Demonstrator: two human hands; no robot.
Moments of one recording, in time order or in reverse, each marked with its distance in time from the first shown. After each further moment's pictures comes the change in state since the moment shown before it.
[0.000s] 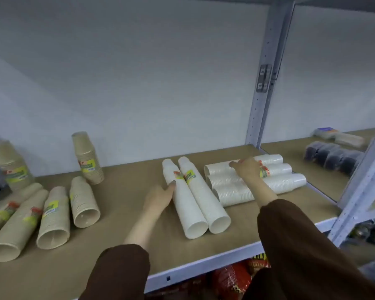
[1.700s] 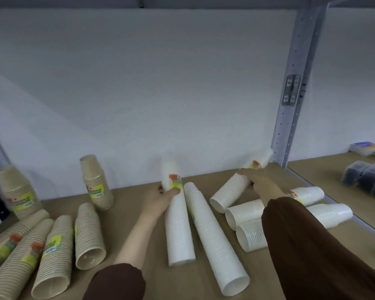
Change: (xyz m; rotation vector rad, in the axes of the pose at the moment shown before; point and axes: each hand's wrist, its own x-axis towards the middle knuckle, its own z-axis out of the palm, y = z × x) left_hand 0.066 0.008 -0.039 -0.400 0.083 -0.061; right_hand 0.092 -0.029 0.047 0.551 -0.105 0.328
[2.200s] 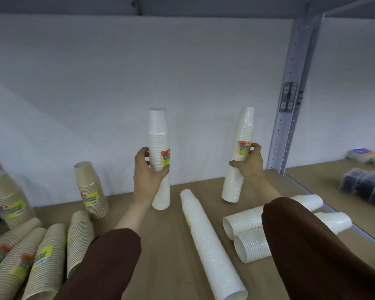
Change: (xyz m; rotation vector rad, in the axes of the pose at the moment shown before) left_hand 0.036 0.035 -0.007 0.019 0.272 0.565; right_hand -0.006 -0.030 0.002 -0.186 0.074 -0.599
